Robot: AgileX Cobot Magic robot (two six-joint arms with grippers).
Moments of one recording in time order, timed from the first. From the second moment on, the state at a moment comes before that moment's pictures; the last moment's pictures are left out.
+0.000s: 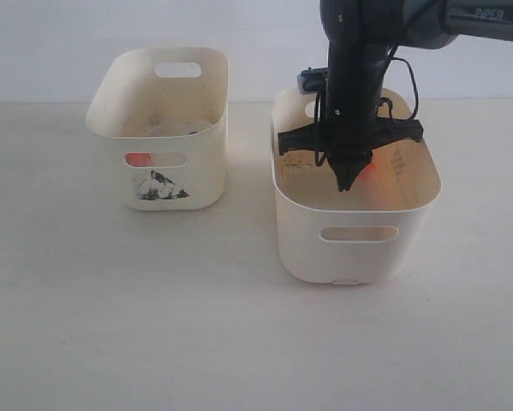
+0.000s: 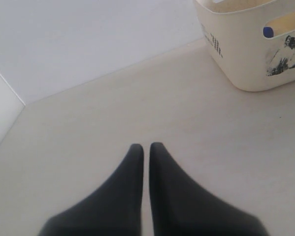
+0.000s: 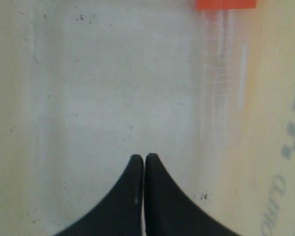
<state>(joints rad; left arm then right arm) -0.08 0.00 0.00 0.39 0.34 -0.03 0.34 2.19 -1.81 -0.08 1.22 0.40</state>
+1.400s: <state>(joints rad) -0.08 0.00 0.00 0.39 0.34 -0.03 0.34 2.21 -1.81 -0.14 1.16 0.32</state>
